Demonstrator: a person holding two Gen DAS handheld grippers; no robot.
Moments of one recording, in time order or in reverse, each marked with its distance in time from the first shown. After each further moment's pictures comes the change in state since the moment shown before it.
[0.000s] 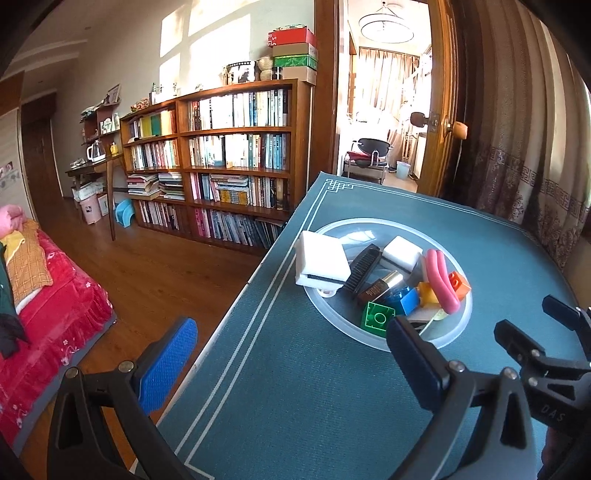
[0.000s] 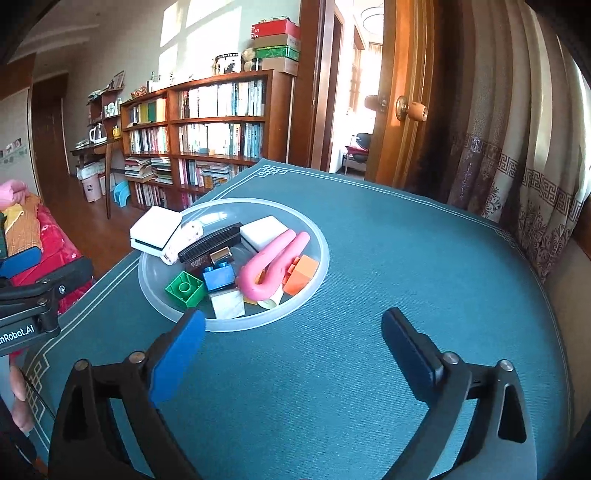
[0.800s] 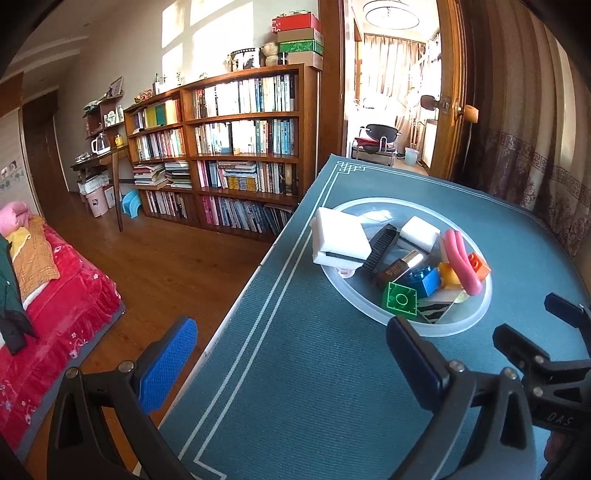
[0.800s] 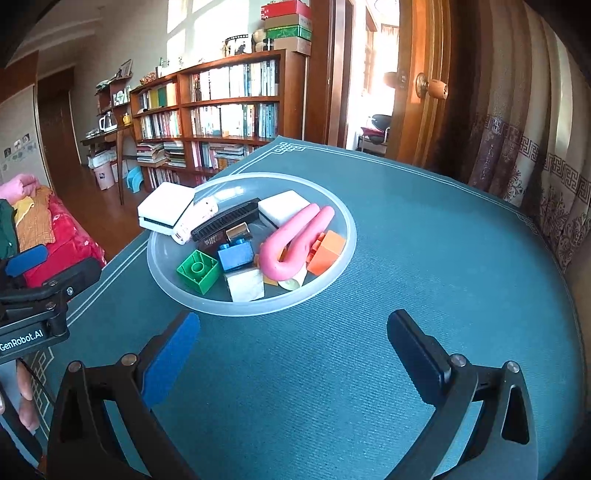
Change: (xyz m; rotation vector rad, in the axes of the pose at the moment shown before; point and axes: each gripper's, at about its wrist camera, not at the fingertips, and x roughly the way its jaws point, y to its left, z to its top) left arm 0.015 0.002 -0.010 0.030 0.056 0.040; right arm 0.024 0.005 -0.008 0.000 0.086 0.054
